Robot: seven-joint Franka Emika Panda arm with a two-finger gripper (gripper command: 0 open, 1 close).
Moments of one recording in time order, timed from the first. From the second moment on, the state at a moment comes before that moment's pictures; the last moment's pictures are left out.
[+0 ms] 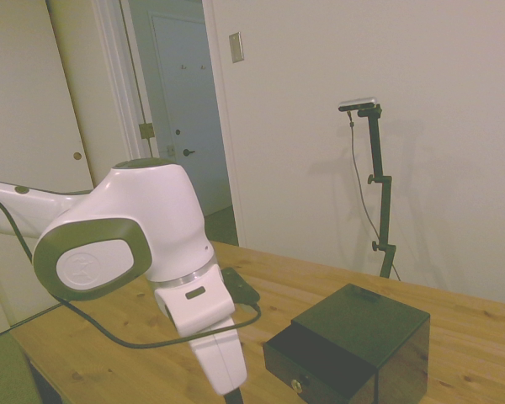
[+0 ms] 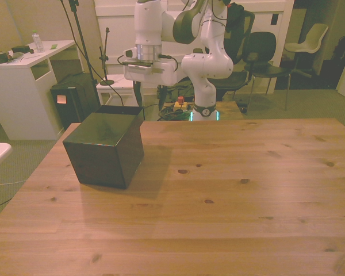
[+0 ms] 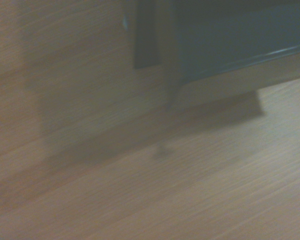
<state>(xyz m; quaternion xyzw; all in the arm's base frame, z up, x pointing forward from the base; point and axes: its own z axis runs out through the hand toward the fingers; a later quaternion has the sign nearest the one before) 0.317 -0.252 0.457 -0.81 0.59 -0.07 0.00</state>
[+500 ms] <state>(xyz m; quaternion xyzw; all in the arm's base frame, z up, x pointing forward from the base) 0.332 -0.272 0.455 -0.81 0.59 -0.07 0.00</state>
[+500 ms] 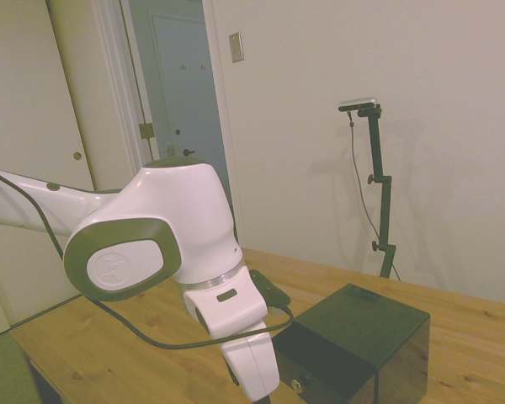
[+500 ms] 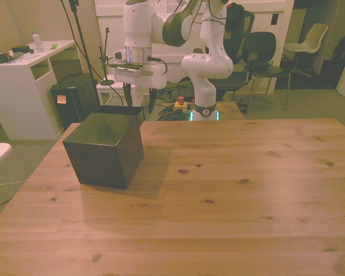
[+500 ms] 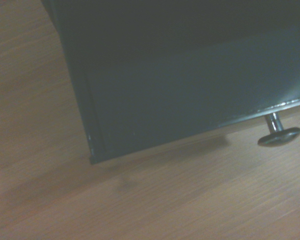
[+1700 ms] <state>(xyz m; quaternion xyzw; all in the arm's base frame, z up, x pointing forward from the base) 0.340 -0.280 0.457 -0.80 0.59 -0.08 0.00</state>
